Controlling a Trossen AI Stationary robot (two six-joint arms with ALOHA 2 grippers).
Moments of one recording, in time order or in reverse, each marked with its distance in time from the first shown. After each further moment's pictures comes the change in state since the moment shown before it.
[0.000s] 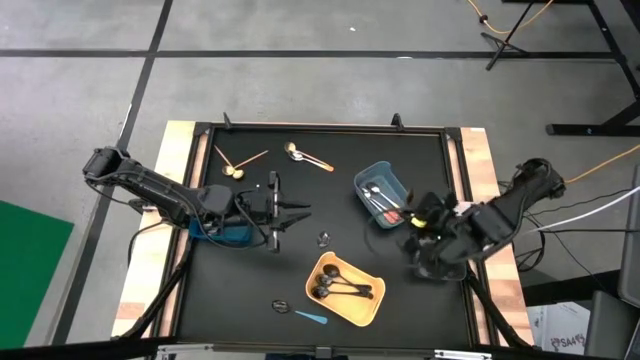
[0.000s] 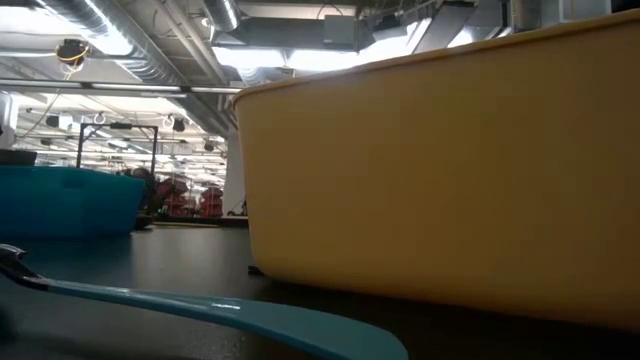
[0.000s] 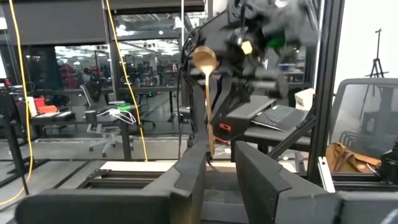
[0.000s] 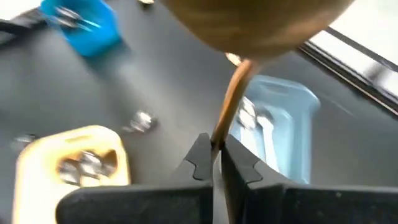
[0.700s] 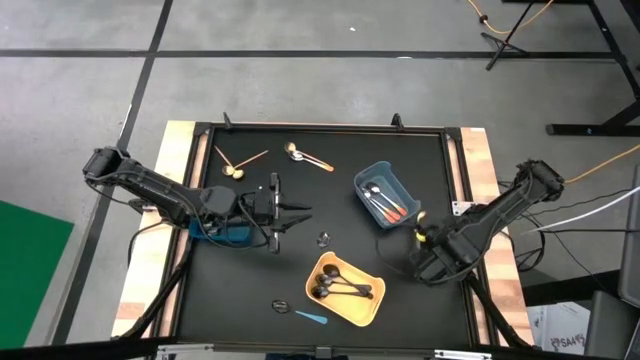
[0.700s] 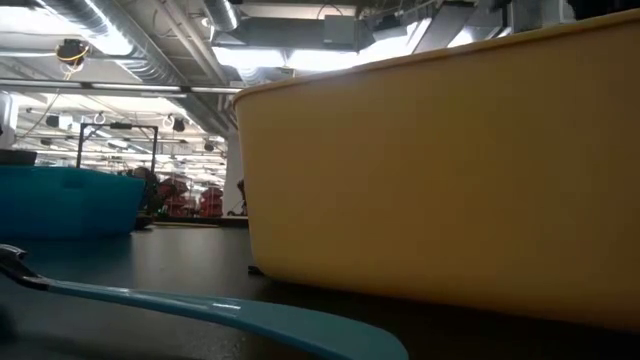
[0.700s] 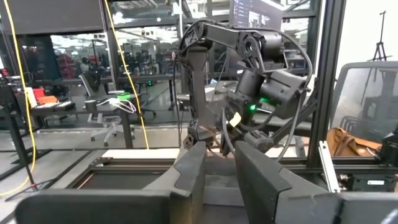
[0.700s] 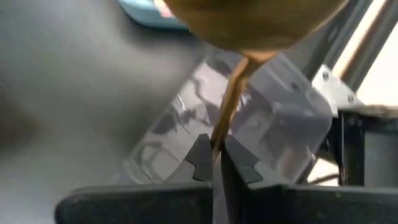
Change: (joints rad) left arm 0.000 0.000 0.000 -0.061 -0.001 -0.005; right arm 0.058 -0.018 -0.455 -0.023 -0.531 0.350
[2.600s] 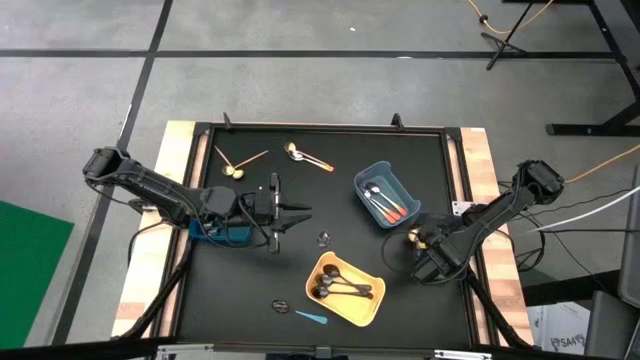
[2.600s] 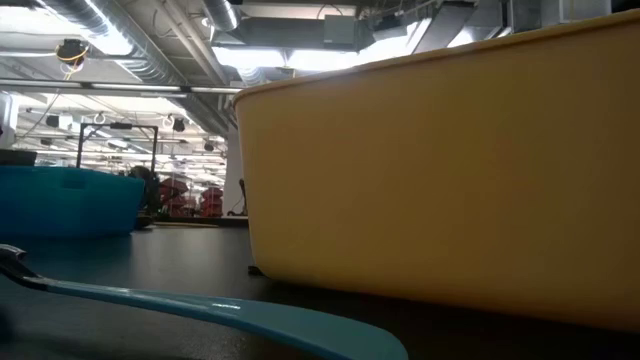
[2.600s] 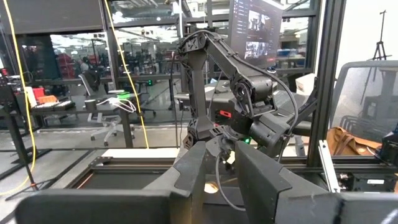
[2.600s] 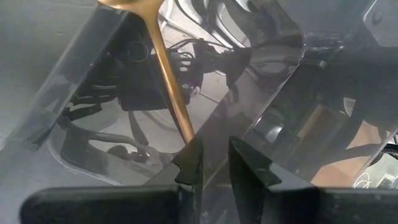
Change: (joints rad) left arm 0.000 0.000 0.000 -0.002 0.000 0.000; right arm 0.000 0.000 -0.351 0.306 -0.259 -0.012
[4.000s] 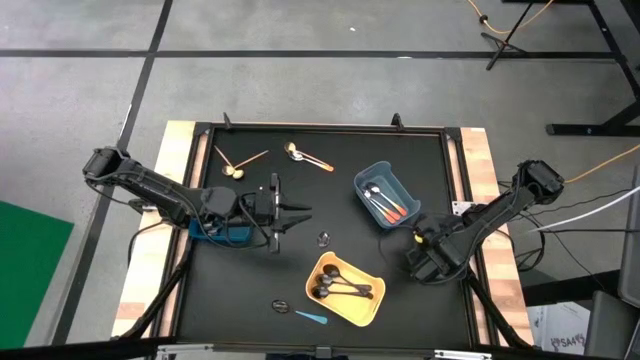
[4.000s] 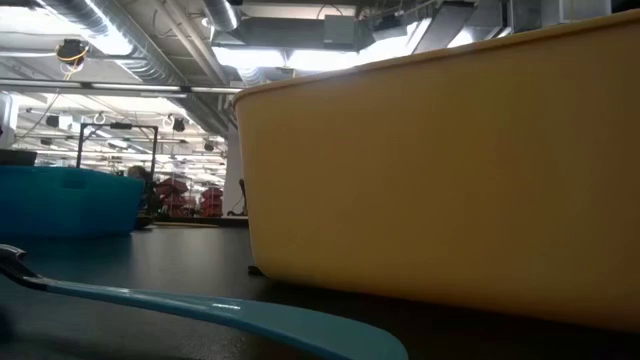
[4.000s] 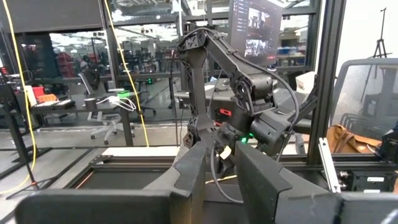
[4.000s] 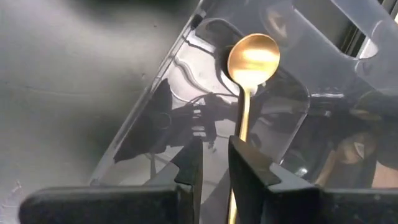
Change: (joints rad) left arm 0.000 0.000 0.000 -0.008 0.000 0.000; right arm 0.000 0.000 0.000 0.018 0.210 0.116
